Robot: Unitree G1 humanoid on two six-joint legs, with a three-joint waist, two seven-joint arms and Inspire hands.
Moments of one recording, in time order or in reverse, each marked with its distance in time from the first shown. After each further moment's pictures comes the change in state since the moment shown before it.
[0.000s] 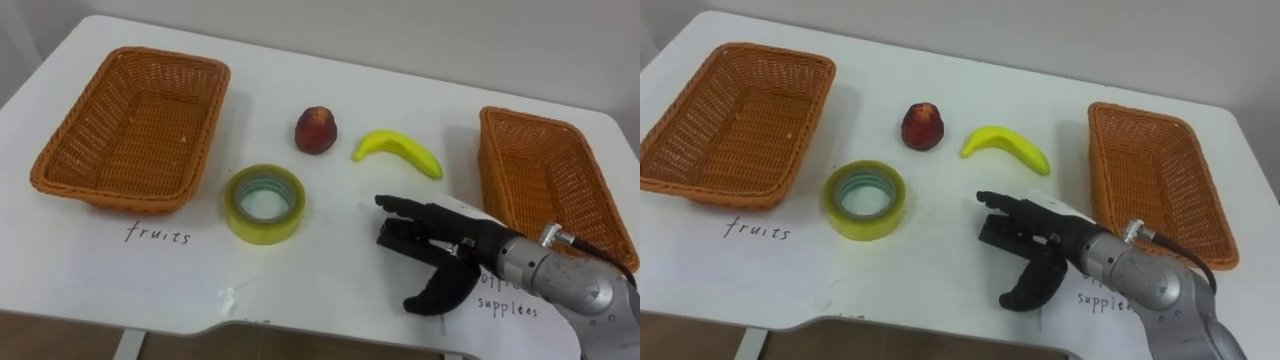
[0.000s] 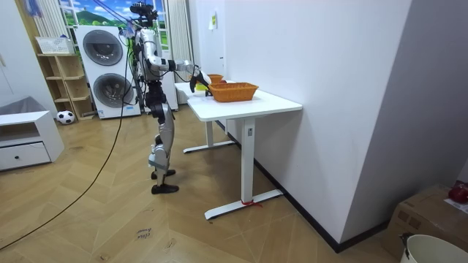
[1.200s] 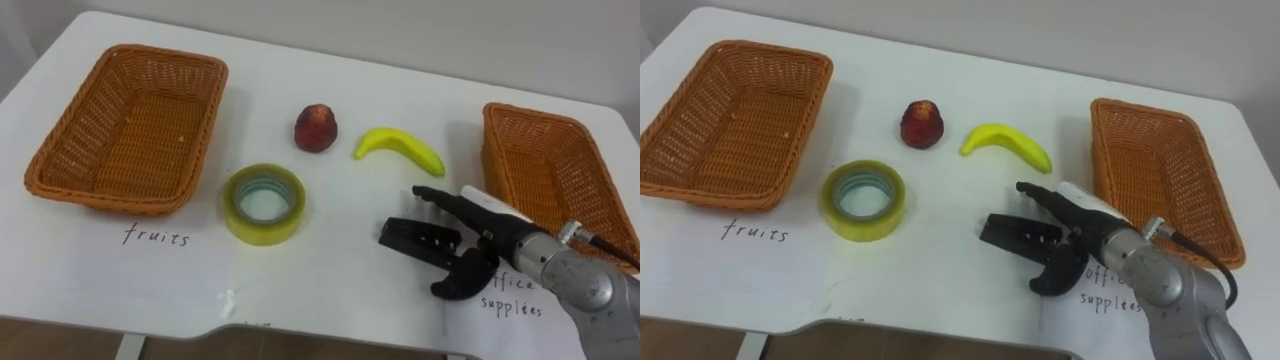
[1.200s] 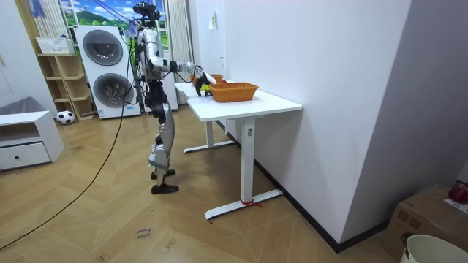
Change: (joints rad) left arm 0.016 -0.009 0.019 -0.004 -0.035 0.016 -0.001; right arm -0.027 0.010 -0.043 0.065 -0.183 0.029 -0.101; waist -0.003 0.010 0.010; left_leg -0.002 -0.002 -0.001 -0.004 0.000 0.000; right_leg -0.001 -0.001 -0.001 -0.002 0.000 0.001
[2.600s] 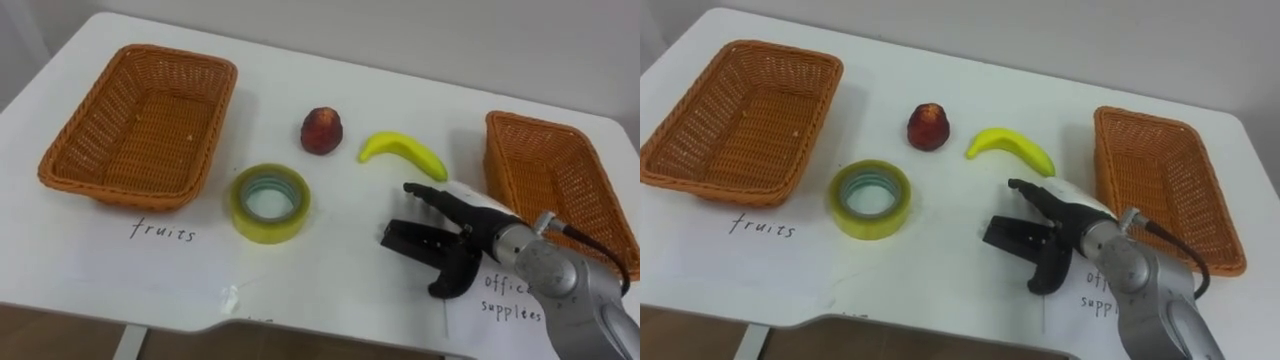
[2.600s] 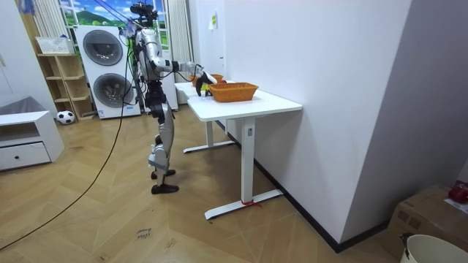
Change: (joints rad) left arm 0.004 0.001 -0.003 -0.100 0.021 0.059 0.019; right arm -0.058 0.060 0.082 0.015 -0.116 0.114 0.017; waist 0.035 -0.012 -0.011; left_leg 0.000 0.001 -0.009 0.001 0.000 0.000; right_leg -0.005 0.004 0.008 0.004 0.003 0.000
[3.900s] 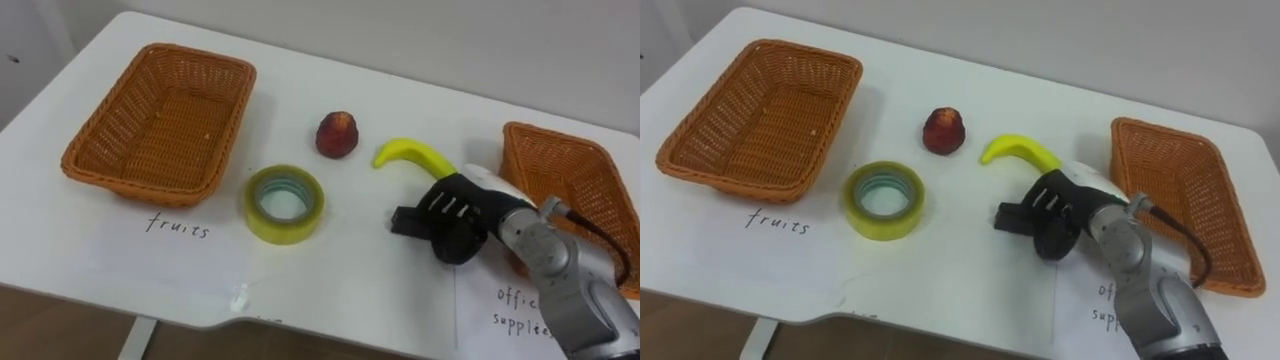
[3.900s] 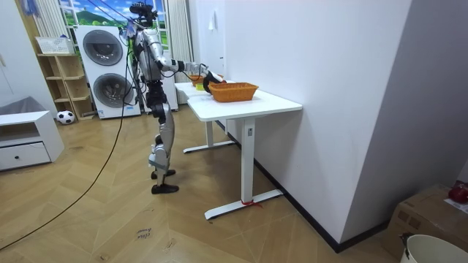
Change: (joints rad) left arm -0.011 0.001 0.001 -0.005 -0.004 0.027 0.007; right arm -0.093 0.002 0.007 0.141 -0.035 0.017 -0.095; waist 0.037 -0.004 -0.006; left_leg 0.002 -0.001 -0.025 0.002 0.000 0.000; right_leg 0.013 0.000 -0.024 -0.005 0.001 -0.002
